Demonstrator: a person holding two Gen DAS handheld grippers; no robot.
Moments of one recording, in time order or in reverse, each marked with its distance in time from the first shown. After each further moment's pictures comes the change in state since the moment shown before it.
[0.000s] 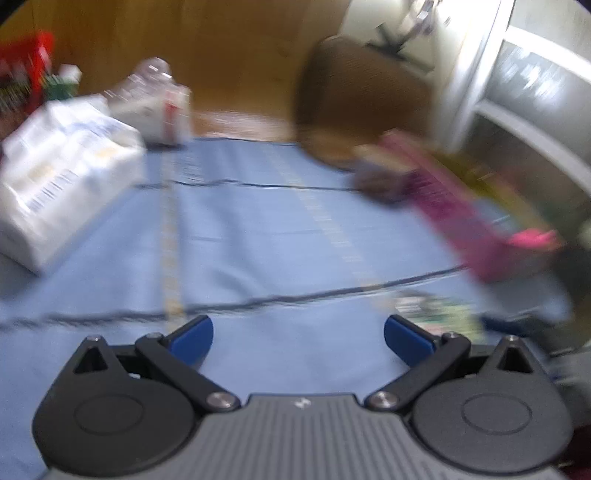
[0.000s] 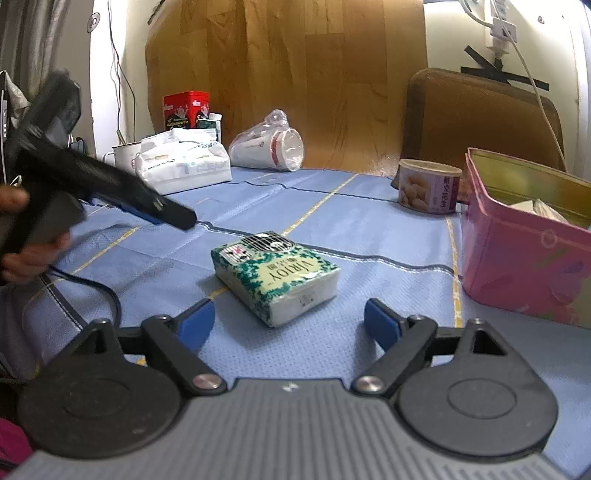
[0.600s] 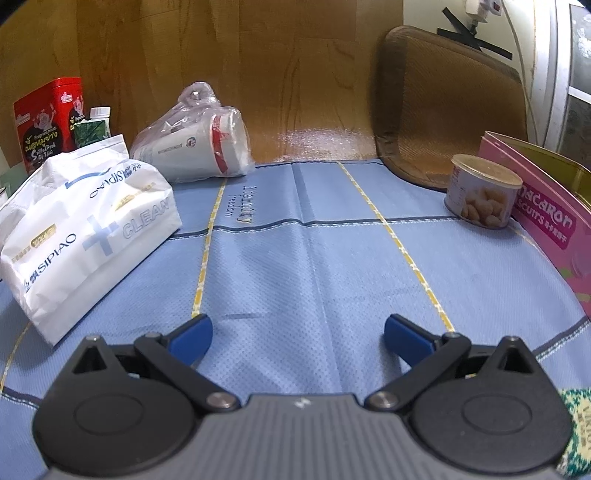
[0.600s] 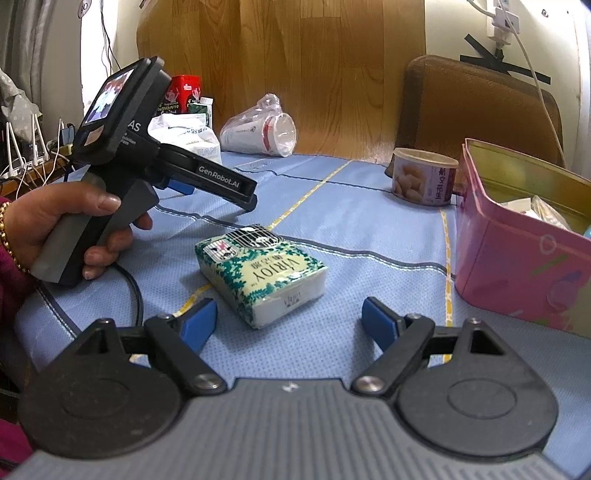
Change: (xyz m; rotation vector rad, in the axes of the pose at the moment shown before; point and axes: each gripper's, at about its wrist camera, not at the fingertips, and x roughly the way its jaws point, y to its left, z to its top) left arm 0.080 -0.008 0.037 0.060 -0.056 0.437; right arm 0.007 -0.008 0.007 -0.005 0.062 -0.021
